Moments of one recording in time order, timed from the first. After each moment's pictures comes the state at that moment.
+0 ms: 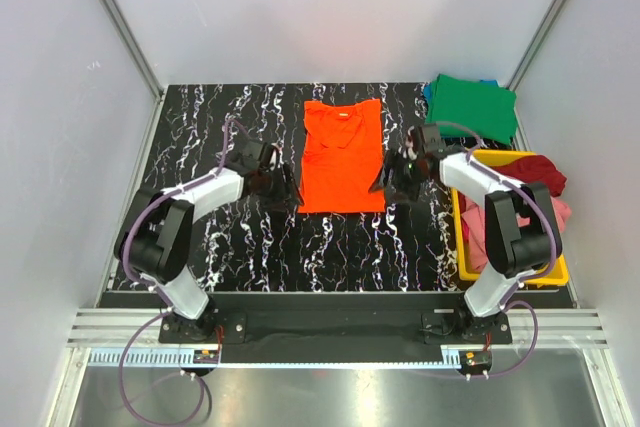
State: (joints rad) left arm -0.39 1.65 0.99 -0.37 0.27 -0.63; right arm 0.26 1.69 1.13 -0.48 -0.37 0.59
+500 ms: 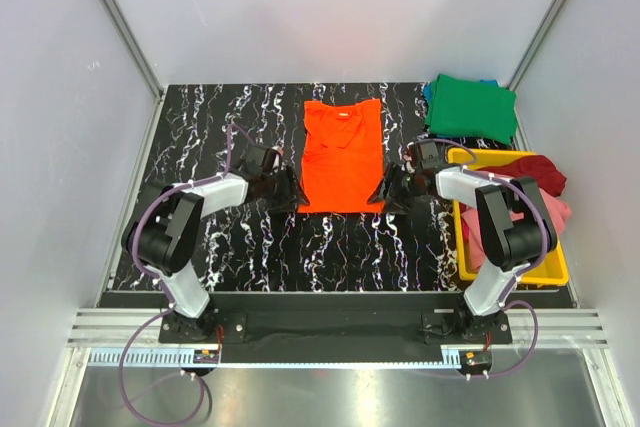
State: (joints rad) left arm -0.40 1.73 0.92 -0.18 0.31 -0.71; right arm 0.26 1.74 0.93 -0.24 -0.45 0.67
